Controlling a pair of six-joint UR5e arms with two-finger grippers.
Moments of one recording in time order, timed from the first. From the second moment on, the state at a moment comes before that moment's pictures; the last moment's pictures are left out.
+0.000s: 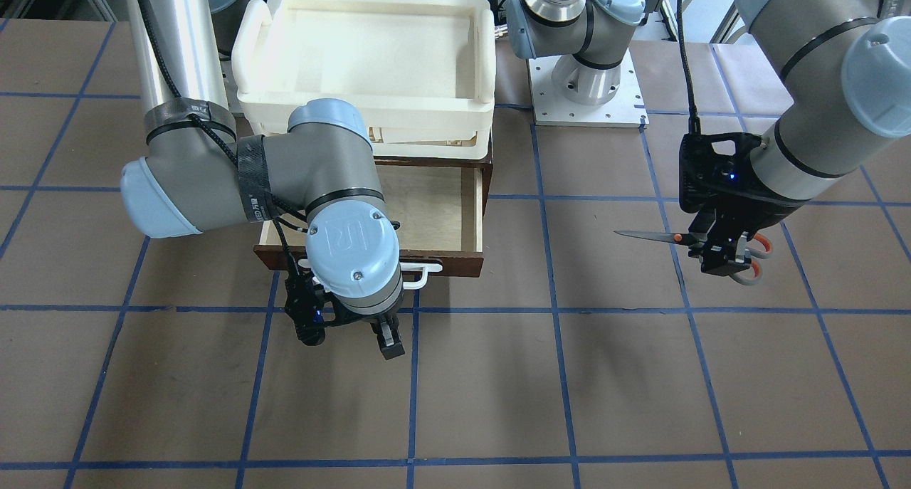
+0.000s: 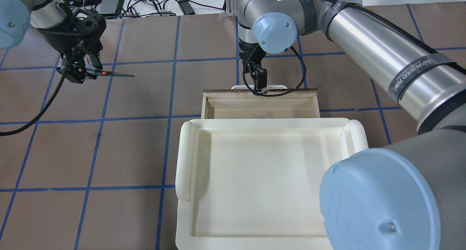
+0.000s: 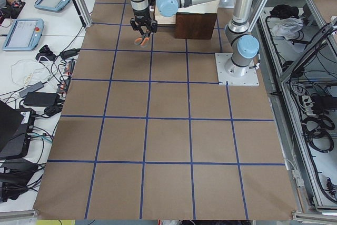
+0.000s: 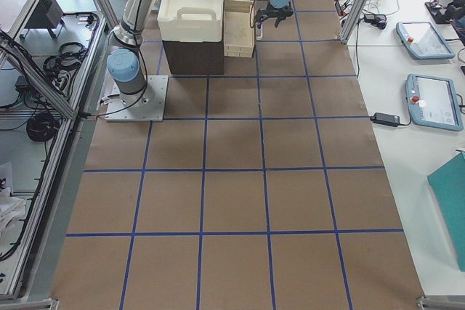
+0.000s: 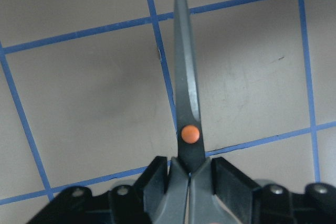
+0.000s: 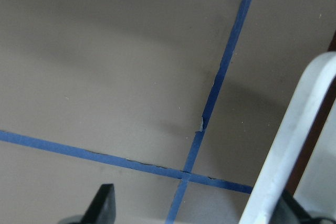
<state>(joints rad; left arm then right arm) -1.37 -1.76 -1.51 -1.52 1.59 1.97 1.85 -0.97 1.27 -1.69 -1.52 1.52</state>
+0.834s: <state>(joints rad) -1.37 -1.75 -1.51 -1.52 1.59 1.97 1.84 -0.94 1.23 -1.69 -1.52 1.50</state>
